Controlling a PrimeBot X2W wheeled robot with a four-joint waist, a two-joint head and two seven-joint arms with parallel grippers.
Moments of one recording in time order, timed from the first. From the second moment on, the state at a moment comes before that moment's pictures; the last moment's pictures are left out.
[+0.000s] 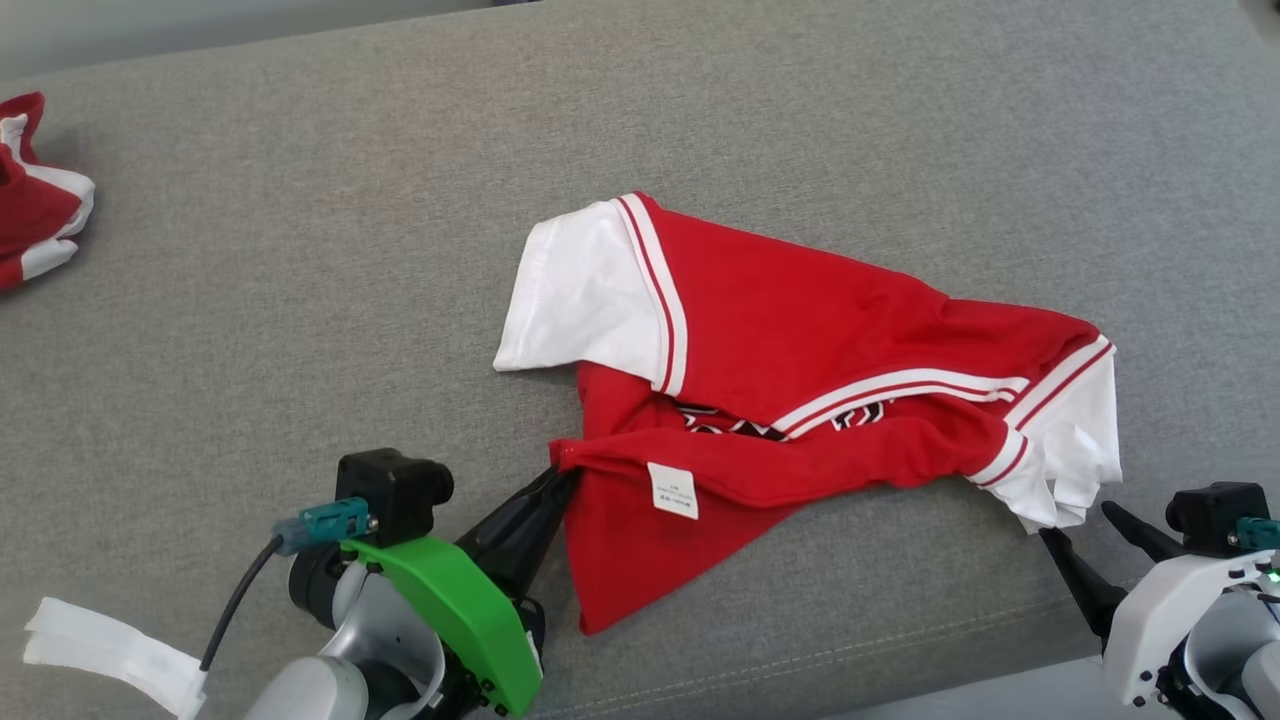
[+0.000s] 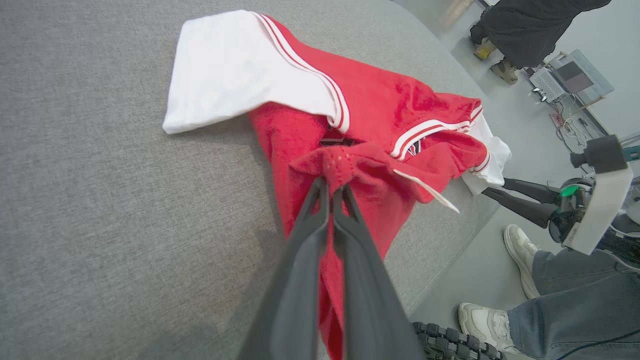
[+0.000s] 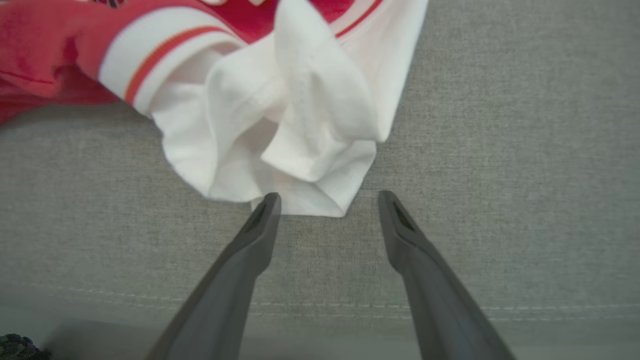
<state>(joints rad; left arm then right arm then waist) -0.10 0.21 -0.50 -0.18 -0.70 0.01 0.28 0.03 -0.51 0.37 0.23 0.54 0.04 0.04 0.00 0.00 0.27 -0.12</state>
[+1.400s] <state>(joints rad) 0.05 0.33 -0.31 -0.50 -0.79 0.09 0.32 0.01 -0.54 0.34 0.30 0.52 0.04 -0.02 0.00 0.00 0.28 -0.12</state>
